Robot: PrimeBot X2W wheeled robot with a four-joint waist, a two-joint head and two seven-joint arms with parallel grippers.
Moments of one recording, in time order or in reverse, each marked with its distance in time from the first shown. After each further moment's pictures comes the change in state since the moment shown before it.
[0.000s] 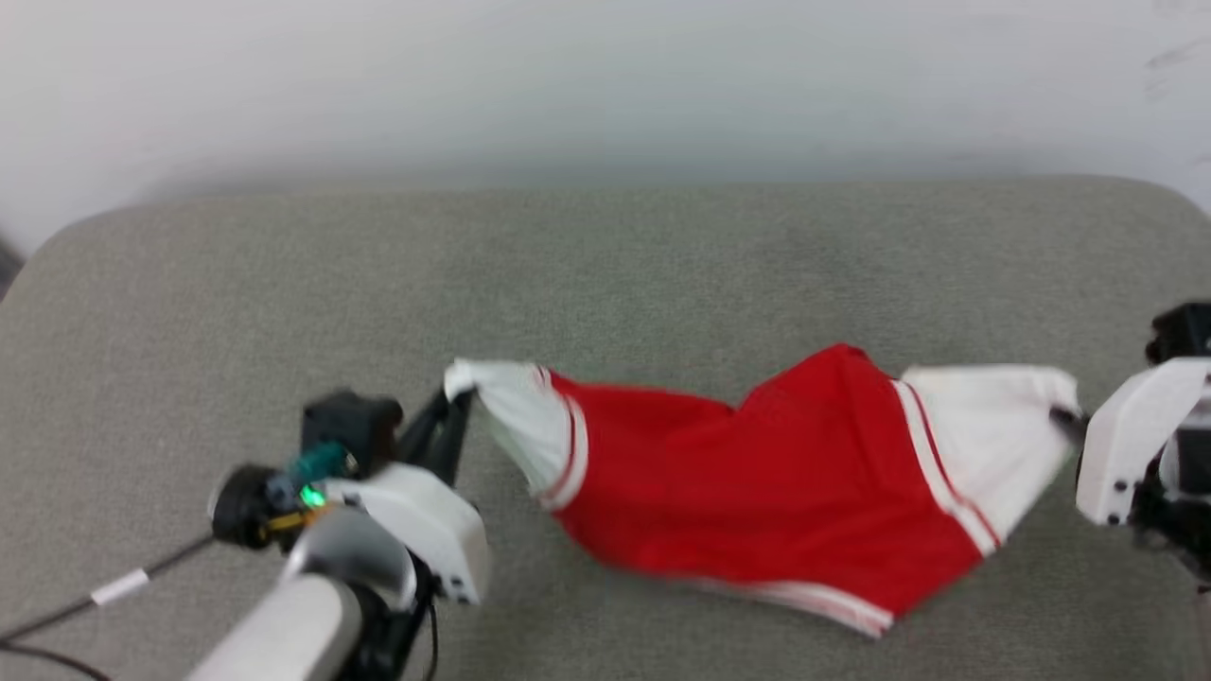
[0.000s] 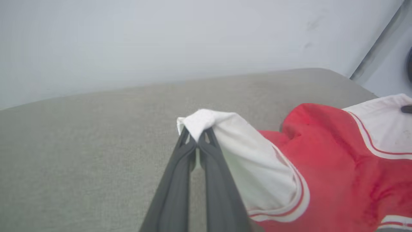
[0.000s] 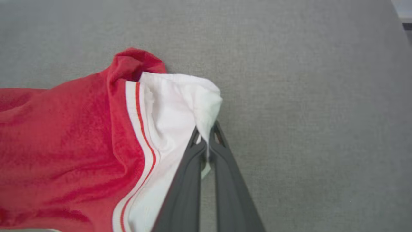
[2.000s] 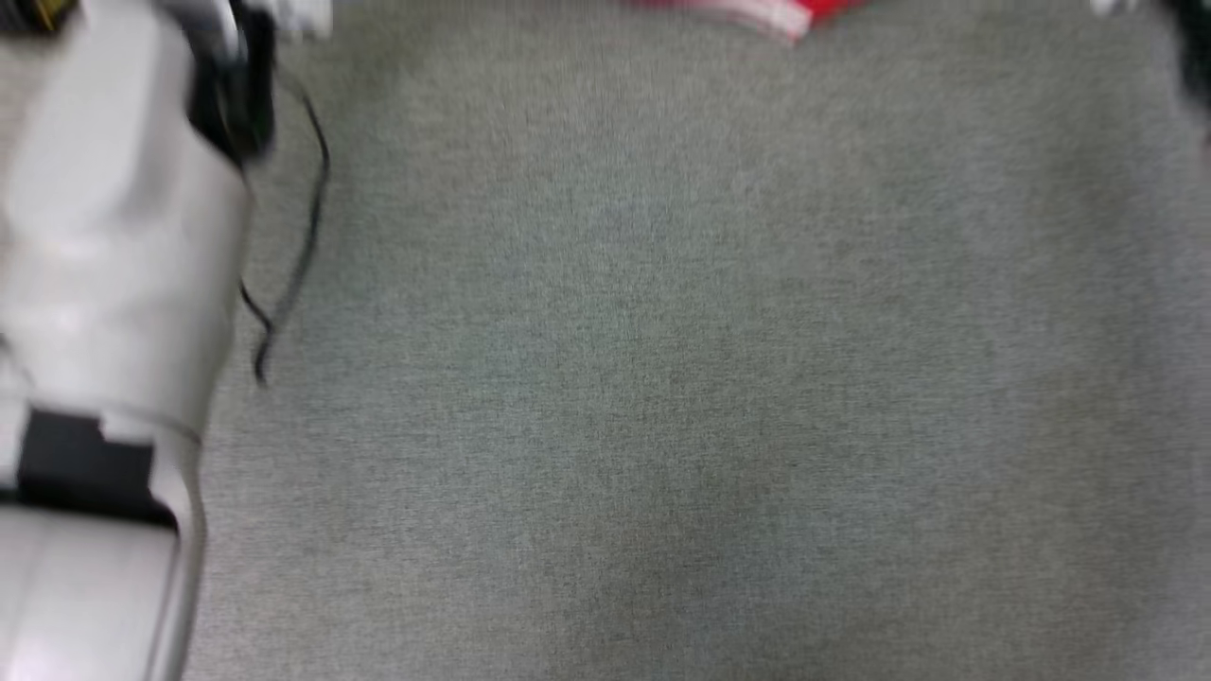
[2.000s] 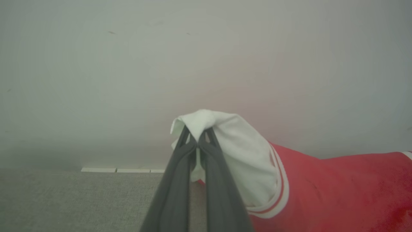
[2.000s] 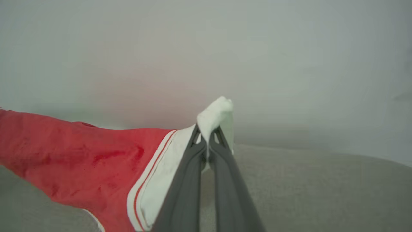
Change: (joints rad) left arm -1.040 -0.198 0.213 1.082 -0.042 -0.319 -0.377; right arm -0.962 0.021 0.394 0.604 0.146 0.000 -0.756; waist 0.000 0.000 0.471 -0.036
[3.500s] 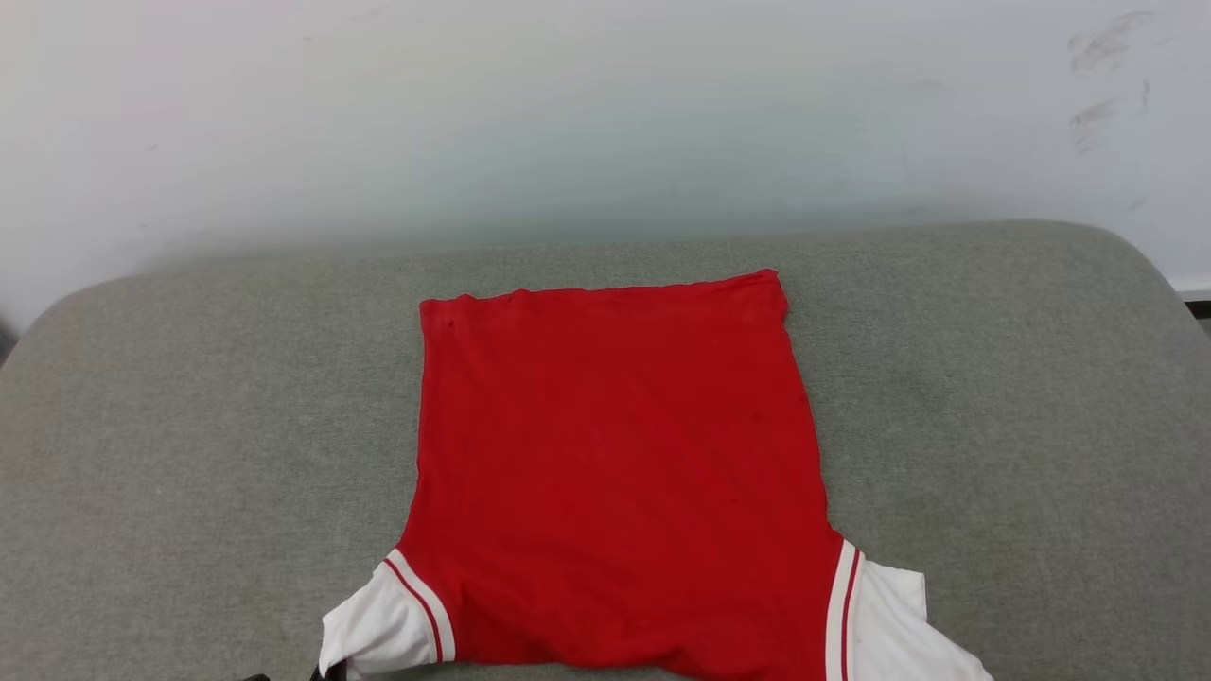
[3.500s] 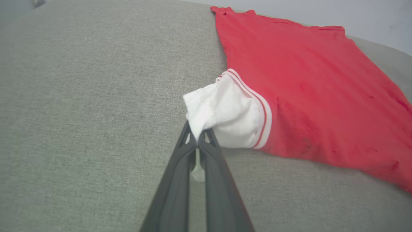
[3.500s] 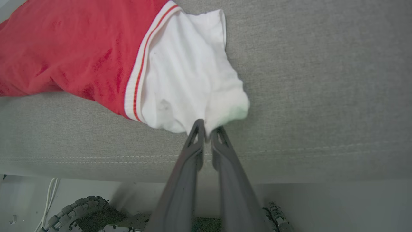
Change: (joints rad) left arm 1.594 0.071 0.127 -1.042 0.090 0.301 0.254; right arm 1.690 0.220 -0.379 -0.973 -0.229 0.000 0.435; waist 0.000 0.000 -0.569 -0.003
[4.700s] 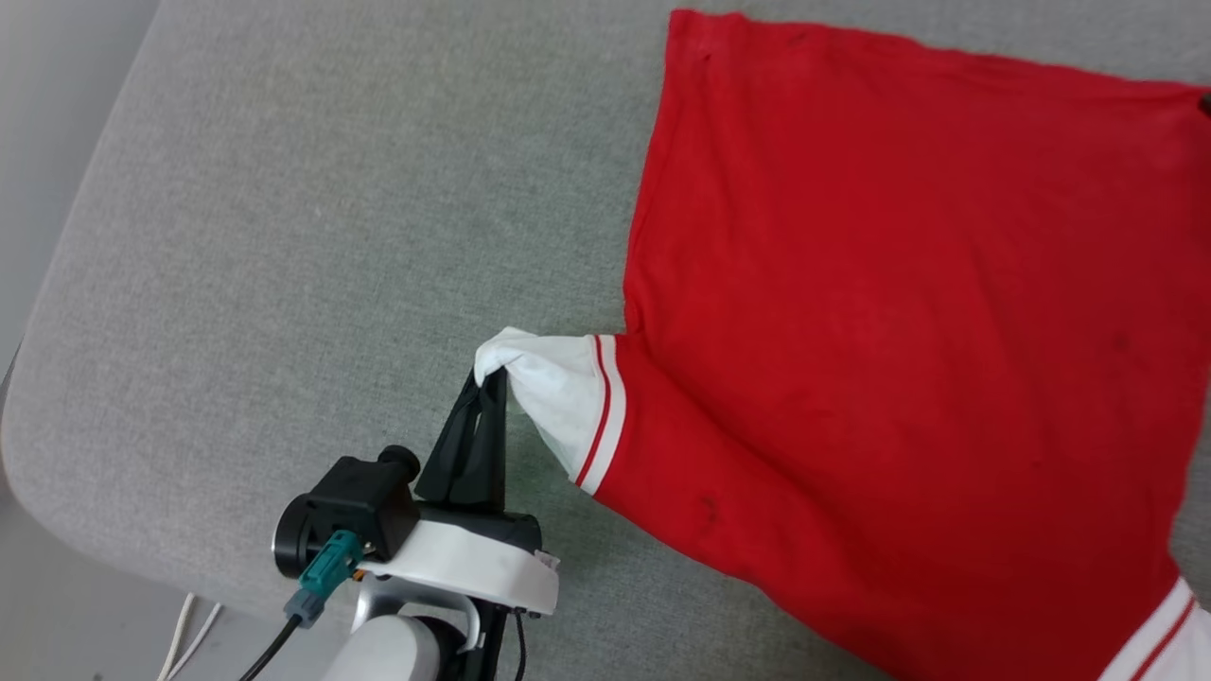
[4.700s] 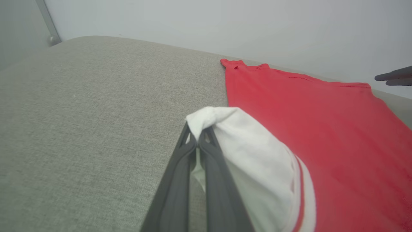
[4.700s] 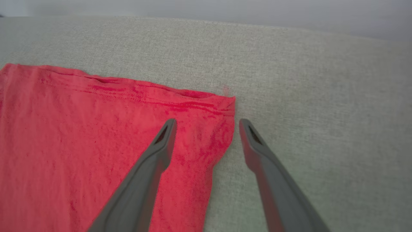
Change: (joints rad) left arm -0.442 -0.155 -0.165 -0.017 0.112 -0.097 -0.187; right arm -1.319 -0.378 0.003 0.681 0.096 0.000 0.330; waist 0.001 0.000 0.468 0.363
